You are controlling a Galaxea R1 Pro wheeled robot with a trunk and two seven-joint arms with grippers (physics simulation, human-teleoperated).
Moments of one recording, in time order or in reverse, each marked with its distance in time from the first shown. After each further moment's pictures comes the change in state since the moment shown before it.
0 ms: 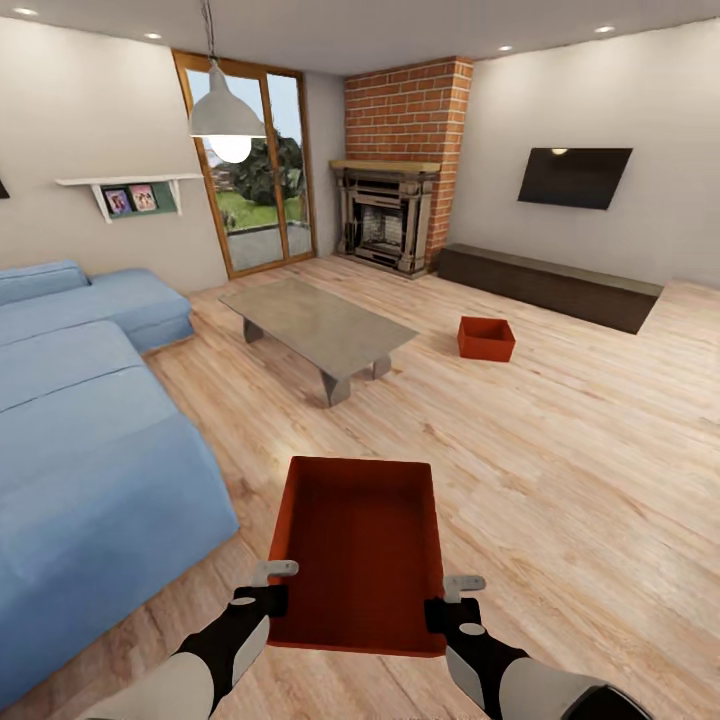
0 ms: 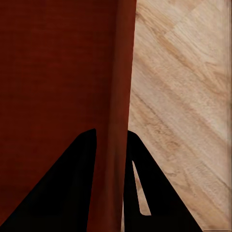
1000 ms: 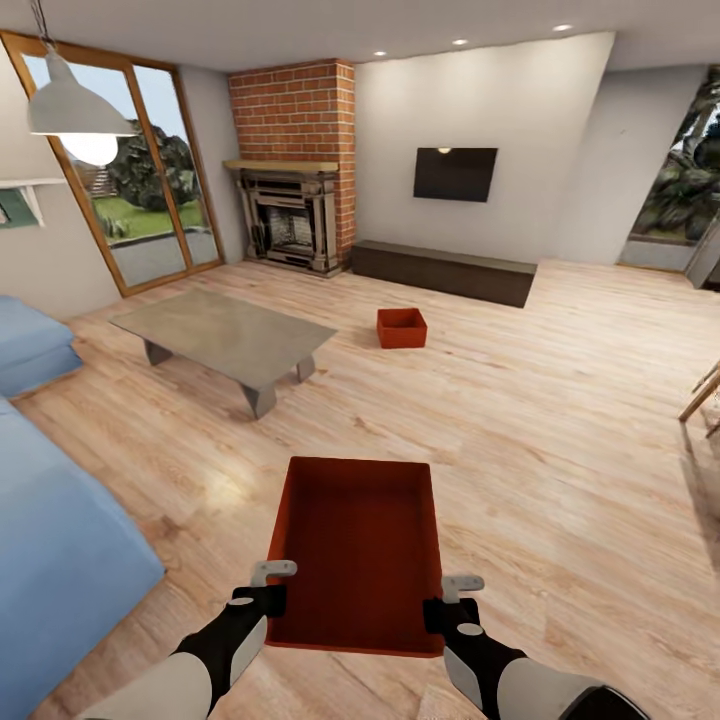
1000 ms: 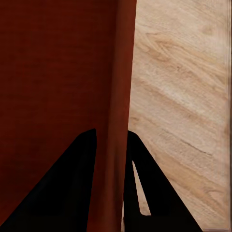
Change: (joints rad) left arm 0.000 0.006 0.000 0.001 0.002 0.000 -0.008; right arm 0.000 0.007 -0.001 0.001 0.002 0.000 -0.009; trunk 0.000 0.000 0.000
